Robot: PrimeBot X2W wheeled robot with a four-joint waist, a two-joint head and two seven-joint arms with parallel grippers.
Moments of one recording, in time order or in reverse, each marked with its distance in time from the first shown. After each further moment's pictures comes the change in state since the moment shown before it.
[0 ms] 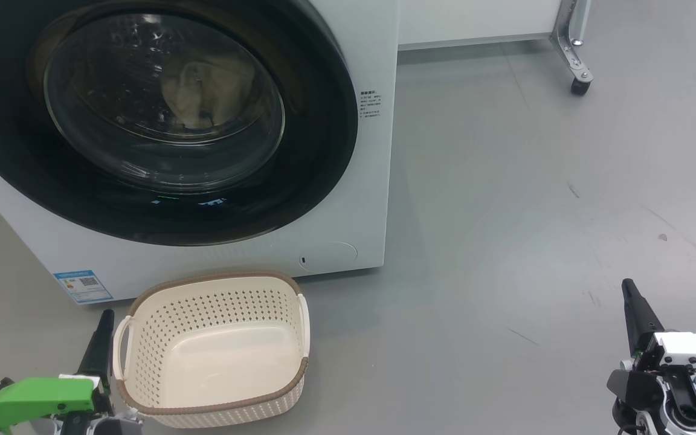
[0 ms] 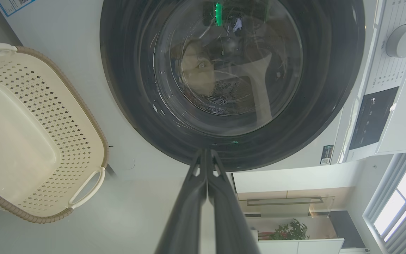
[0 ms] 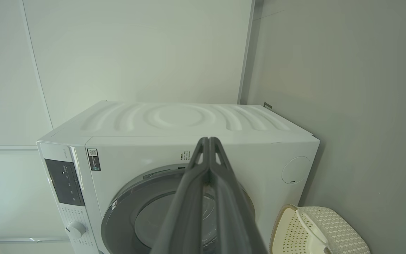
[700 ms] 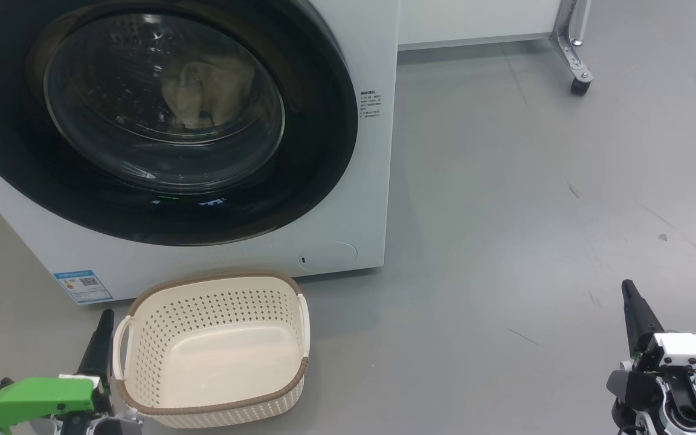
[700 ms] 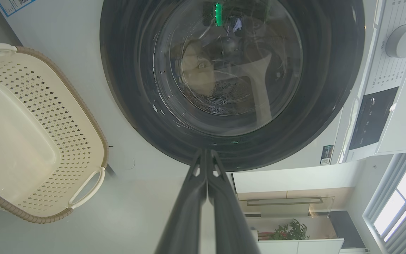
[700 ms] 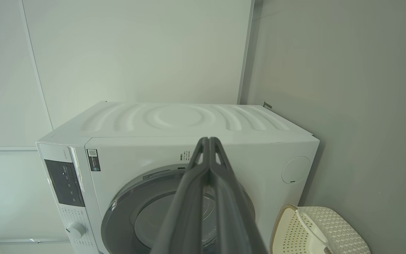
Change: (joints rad) left arm 0.000 0.000 0.001 0.000 0.000 0.000 0.000; right arm 0.000 0.002 -0.002 0.004 0.000 0.003 0.000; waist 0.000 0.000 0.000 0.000
